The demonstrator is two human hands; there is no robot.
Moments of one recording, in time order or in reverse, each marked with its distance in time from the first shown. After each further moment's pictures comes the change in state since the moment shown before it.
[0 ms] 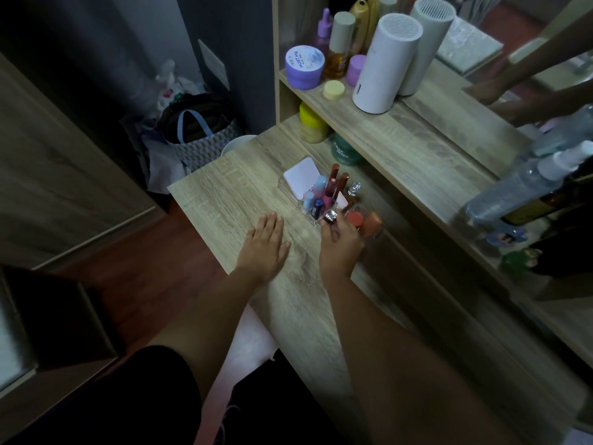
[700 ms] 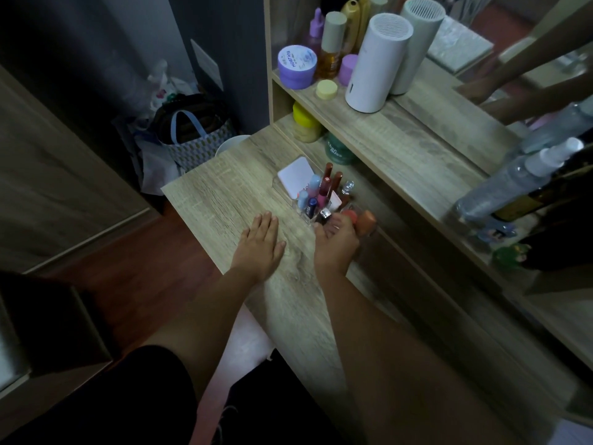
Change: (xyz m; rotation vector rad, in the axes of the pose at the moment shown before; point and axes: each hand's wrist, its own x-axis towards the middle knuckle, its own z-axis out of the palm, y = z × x) left_hand 0.000 0.002 -0.002 -0.021 -0.001 -0.005; right_hand 0.001 -0.006 -0.002 0.035 0.047 0.113
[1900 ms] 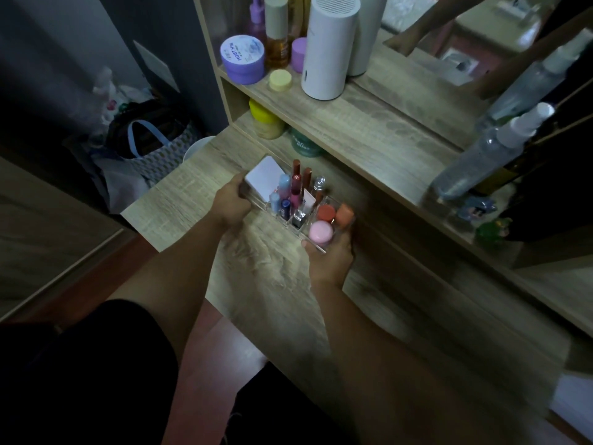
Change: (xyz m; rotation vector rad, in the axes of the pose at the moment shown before) left_hand 0.087 0.013 -0.080 -0.669 -0.039 -0.157; right_hand 0.004 0.040 -0.012 -0.064 0.104 0.161
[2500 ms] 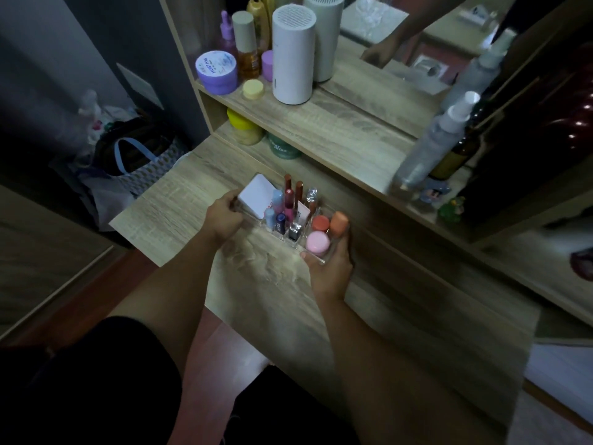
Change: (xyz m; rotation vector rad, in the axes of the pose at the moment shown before) left_hand -0.036 0.006 0.017 0.000 0.009 -0.011; right_hand -0.020 0.017 -0.045 0.031 0.006 -0.071
